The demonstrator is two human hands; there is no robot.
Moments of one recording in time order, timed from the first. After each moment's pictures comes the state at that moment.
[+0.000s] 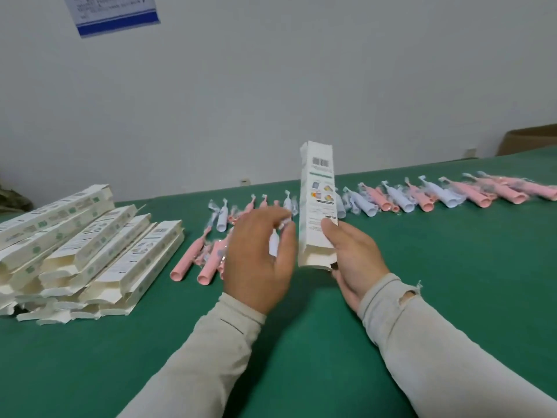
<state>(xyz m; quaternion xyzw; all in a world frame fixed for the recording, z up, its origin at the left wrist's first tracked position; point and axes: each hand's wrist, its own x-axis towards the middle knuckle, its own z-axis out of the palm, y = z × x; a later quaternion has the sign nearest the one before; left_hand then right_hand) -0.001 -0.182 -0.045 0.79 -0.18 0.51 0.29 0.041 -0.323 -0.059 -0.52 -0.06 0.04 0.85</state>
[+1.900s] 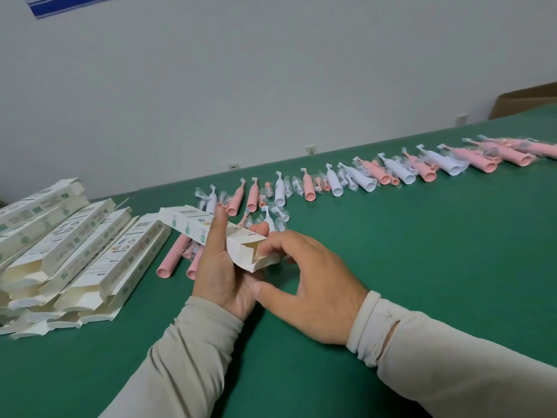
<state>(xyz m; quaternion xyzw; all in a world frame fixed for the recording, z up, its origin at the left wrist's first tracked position) 0.015 -0.153 -0.067 0.37 0.06 0.03 0.93 -0.001 -0.297 -0.078 -0.82 -0.32 -0.12 0.47</state>
